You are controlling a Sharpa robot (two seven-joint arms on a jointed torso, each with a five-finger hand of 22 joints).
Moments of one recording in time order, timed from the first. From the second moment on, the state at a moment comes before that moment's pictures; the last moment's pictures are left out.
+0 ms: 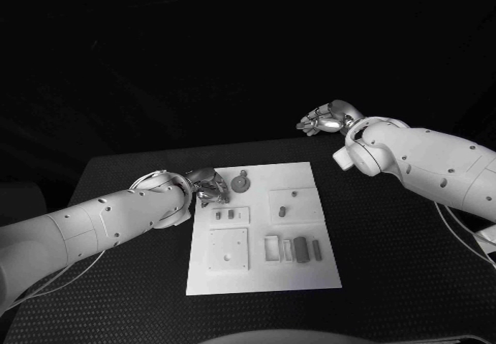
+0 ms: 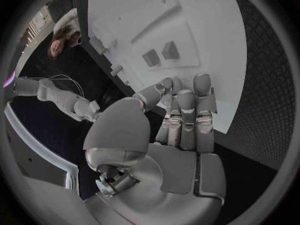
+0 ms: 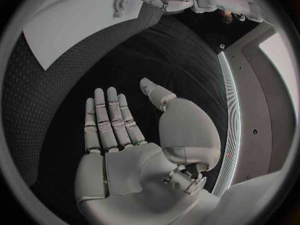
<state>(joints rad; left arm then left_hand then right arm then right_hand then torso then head) 1.15 -0.58 -0.11 1.10 -1.16 -0.16 -0.04 1.15 -0.05 0.64 -0.28 0.05 0.82 0.15 0.17 0.54 1.30 0.05 0.07 0.34 1.18 -0.06 1.20 0.67 0.02 1.30 -0.16 0.38 1.31 1.27 -0.65 0.04 1.10 -0.76 -0.31 -0.03 1.04 -0.14 0.60 -0.17 0.08 0.77 0.20 0.25 0.45 0.88 0.16 0.53 0.12 0.80 0.19 0.37 0.59 0.17 0.49 0.23 0.19 1.24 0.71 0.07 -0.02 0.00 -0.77</state>
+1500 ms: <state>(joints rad) 1.17 -0.74 -0.07 1.18 -0.55 -0.25 0.13 1.07 -0.04 0.57 -0.27 0.07 0.89 0.17 0.24 0.57 1.21 0.09 0.06 0.36 1.06 -0.02 1.06 0.59 0.03 1.17 -0.12 0.26 1.27 1.22 -0.76 -0.04 1.26 -1.43 -0.21 0.01 1.12 -0.11 0.66 -0.28 0.08 0.86 0.17 0.32 0.48 1.12 0.10 0.39 0.11 1.20 -0.01 0.56 0.74 0.24 0.96 0.16 0.23 1.25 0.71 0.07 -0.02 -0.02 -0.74</state>
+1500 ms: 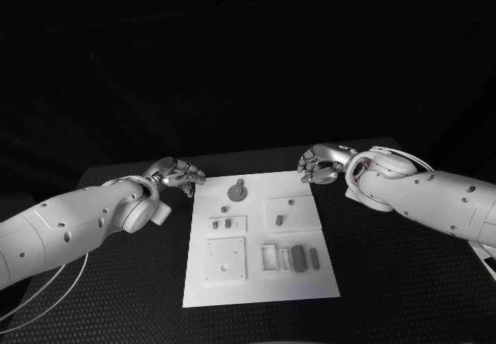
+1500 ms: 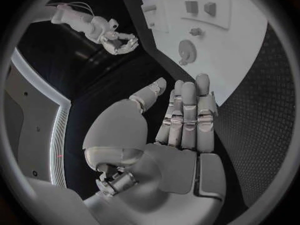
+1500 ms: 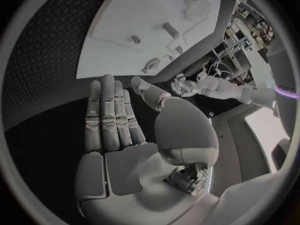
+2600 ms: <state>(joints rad) 1.18 -0.76 -0.07 1.22 -0.38 -0.23 0.21 1.03 -0.04 0.52 -0.28 0.06 0.88 0.17 0.24 0.57 1.12 0.13 0.06 0.30 0.99 0.03 0.84 0.52 0.03 1.09 -0.07 0.10 1.15 1.14 -0.69 -0.08 1.22 -1.69 -0.24 -0.04 1.11 -0.15 0.66 -0.26 0.08 0.87 0.17 0.32 0.48 1.13 0.10 0.29 0.12 1.22 -0.01 0.60 0.76 0.24 1.00 0.15 0.23 1.26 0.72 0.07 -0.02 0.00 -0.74</state>
